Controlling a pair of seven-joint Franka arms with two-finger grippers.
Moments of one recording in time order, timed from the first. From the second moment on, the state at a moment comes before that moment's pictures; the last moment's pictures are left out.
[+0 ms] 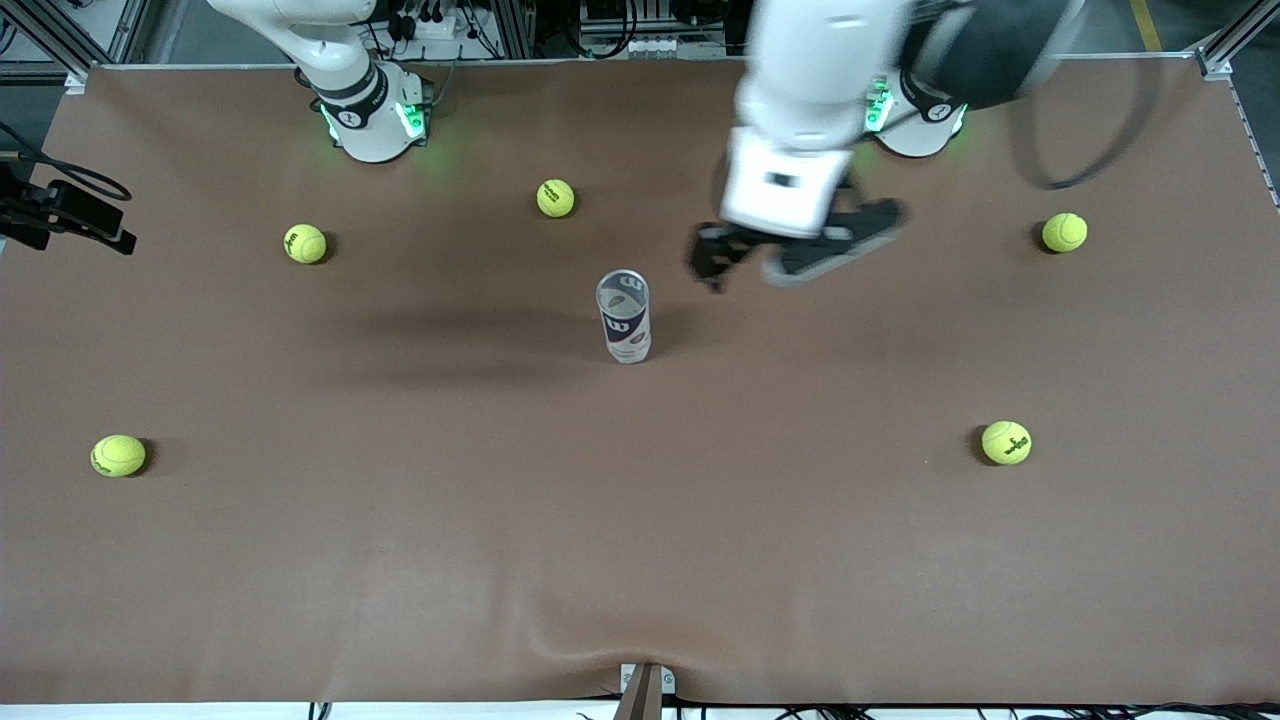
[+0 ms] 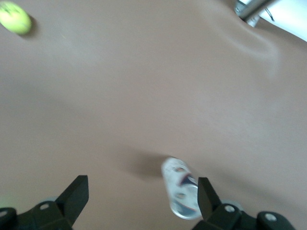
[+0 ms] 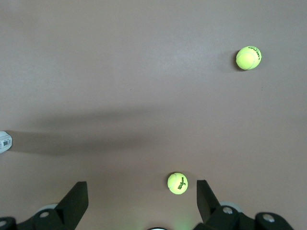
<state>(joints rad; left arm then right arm) -0.65 0.30 0.07 -1.21 -0.01 1.59 -1.05 -0.07 -0.03 -0.01 -1.55 0.02 1.46 0.00</state>
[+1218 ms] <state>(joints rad) -0.11 0.09 0.07 -1.45 0.00 1.50 -0.22 -0.07 -0.03 -0.02 -1.53 0.02 1.41 0.00</state>
